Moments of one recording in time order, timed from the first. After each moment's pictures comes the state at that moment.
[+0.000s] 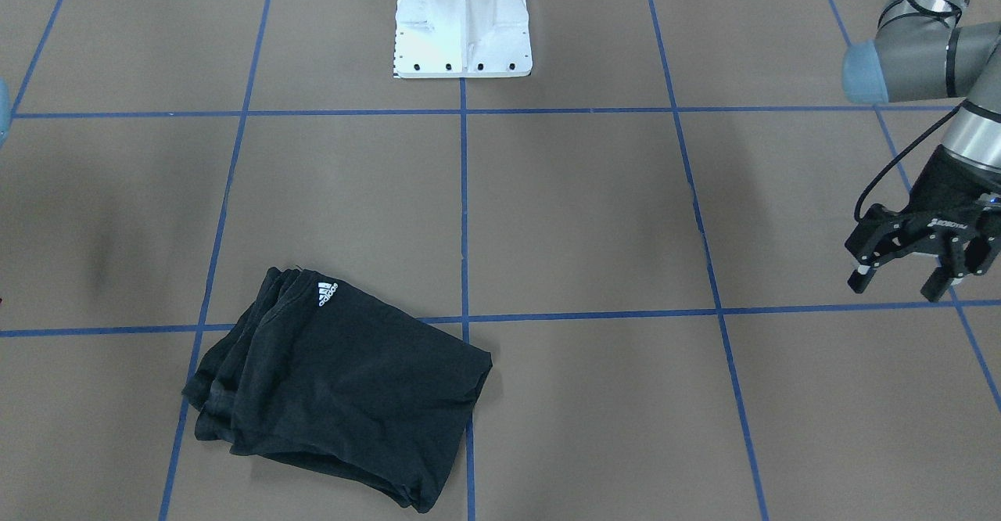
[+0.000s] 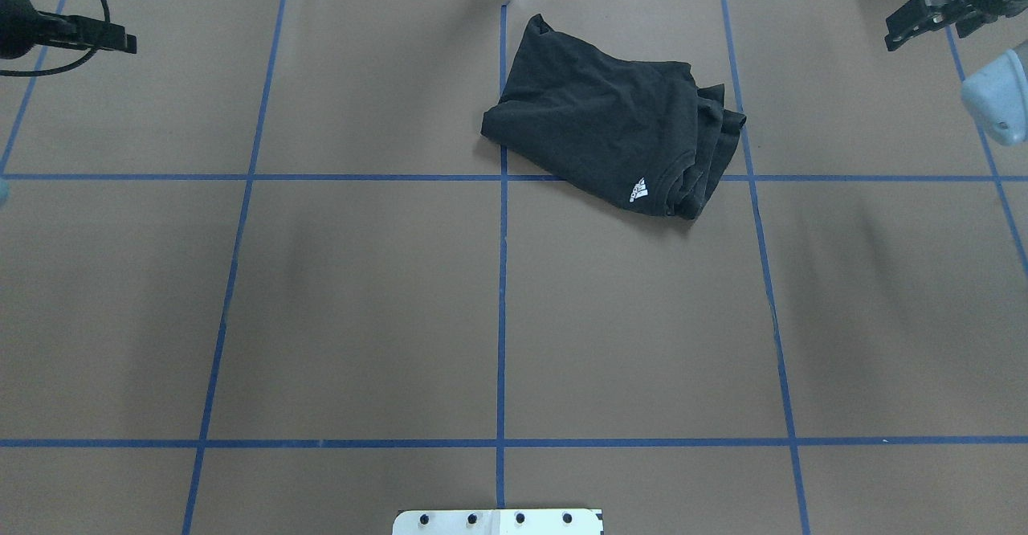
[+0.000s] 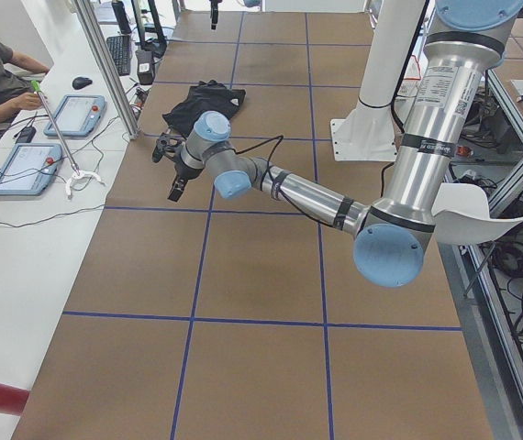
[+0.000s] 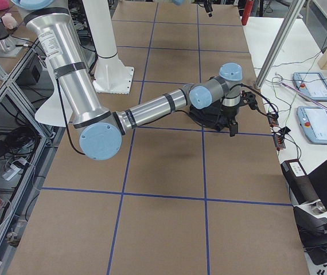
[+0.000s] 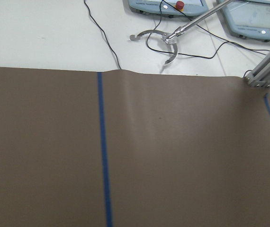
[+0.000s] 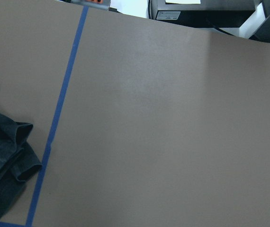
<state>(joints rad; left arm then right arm) -1.17 -1.78 -1.69 -2.21 -2.00 -0.72 1.27 -1.22 1.60 -1.43 2.13 0.39</state>
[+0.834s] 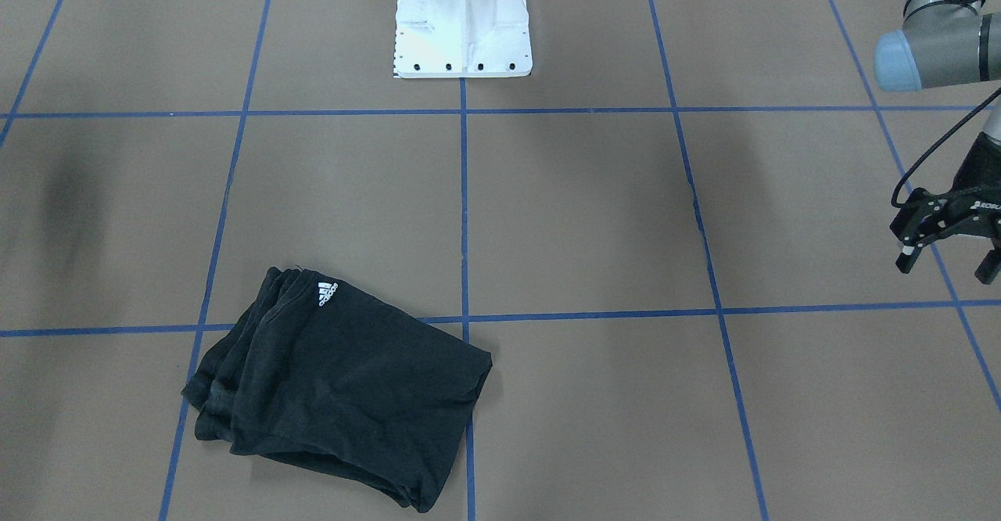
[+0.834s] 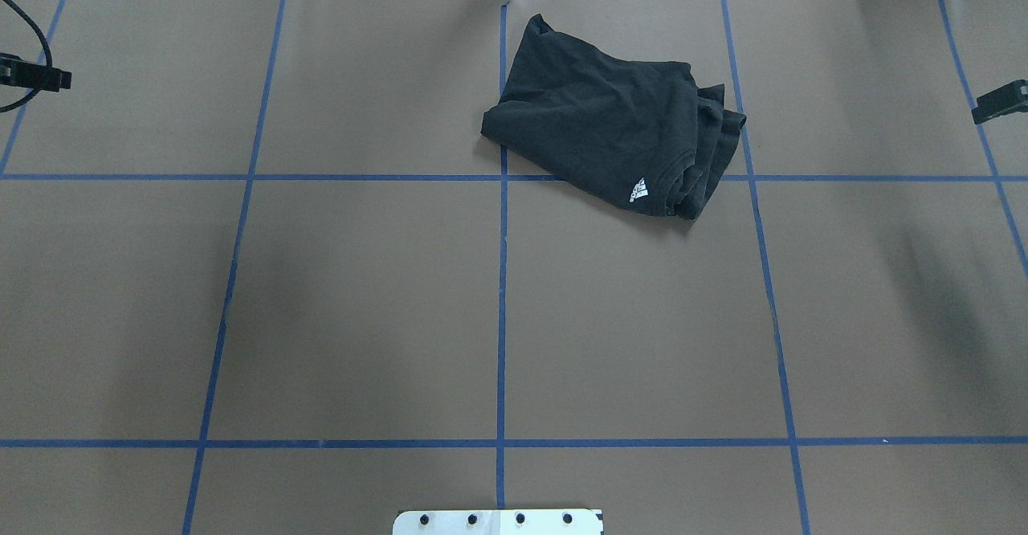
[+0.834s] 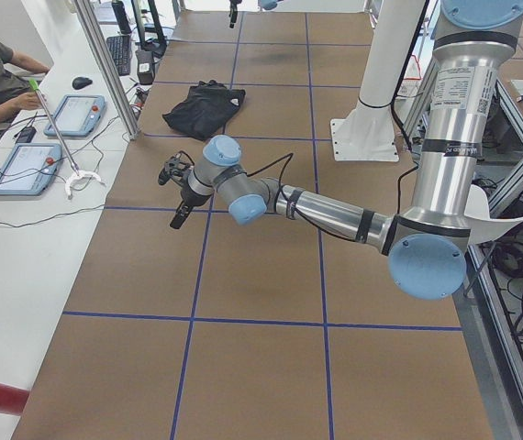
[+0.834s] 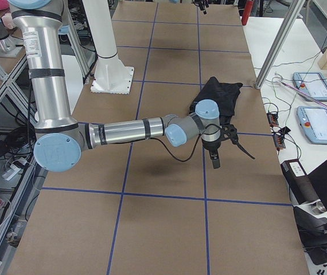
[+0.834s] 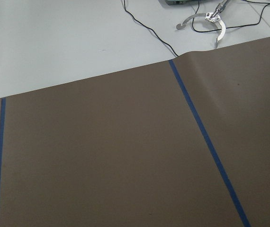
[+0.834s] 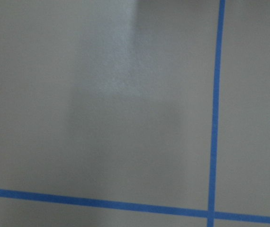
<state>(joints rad) -1.19 -1.68 -1.69 -2.20 -1.97 -0.55 1.31 -1.47 1.60 -1.22 2.11 0.38</state>
